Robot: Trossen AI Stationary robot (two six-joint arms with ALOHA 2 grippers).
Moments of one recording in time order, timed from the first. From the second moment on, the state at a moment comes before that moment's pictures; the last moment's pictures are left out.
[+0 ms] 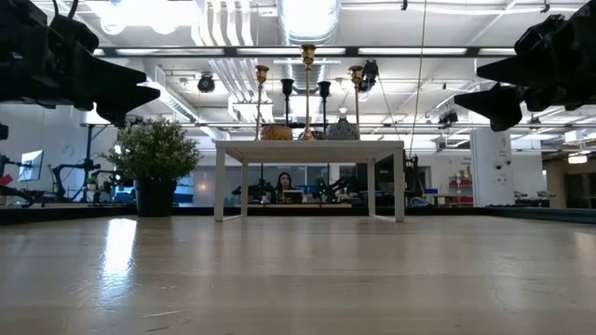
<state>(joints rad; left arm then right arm) 0.12 0.02 0.01 0.02 -0.01 0.00 -0.15 0.02 0.01 0.02 -0.08 0.18</state>
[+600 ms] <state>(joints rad) 0.12 0.02 0.01 0.02 -0.01 0.00 -0.15 0.05 0.01 0.02 -0.08 0.18</state>
